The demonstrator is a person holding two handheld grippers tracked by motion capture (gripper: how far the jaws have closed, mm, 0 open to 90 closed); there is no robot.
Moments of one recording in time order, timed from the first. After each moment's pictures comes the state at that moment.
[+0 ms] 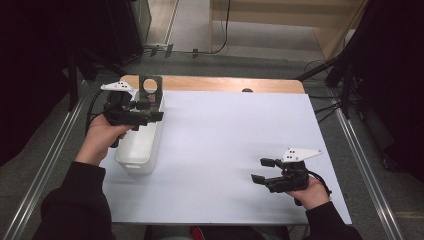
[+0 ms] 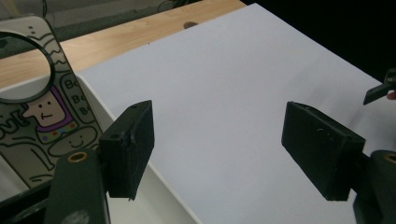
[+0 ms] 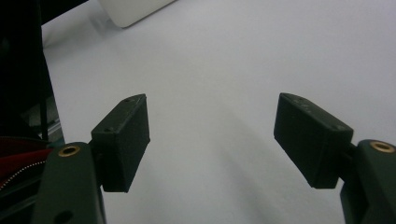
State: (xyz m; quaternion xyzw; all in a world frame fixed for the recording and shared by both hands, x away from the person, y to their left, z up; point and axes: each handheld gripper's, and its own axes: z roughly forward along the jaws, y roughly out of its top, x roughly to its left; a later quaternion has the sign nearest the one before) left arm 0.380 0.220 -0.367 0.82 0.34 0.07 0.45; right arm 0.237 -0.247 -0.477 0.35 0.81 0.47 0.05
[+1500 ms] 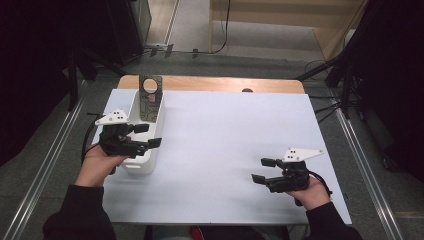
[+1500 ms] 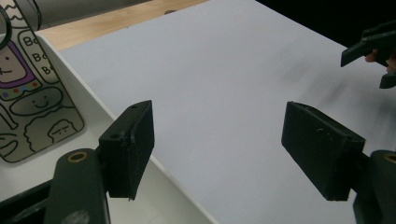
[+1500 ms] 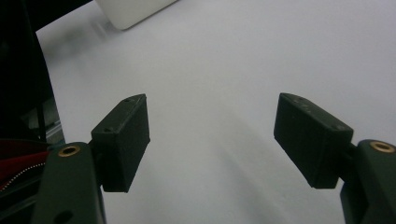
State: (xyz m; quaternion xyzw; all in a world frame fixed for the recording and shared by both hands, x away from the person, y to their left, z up) left arm 0.317 0.227 -0.395 0.82 0.32 0.09 0.47; right arm 0.236 -0.247 -0.475 0.36 0.80 0.48 0.05
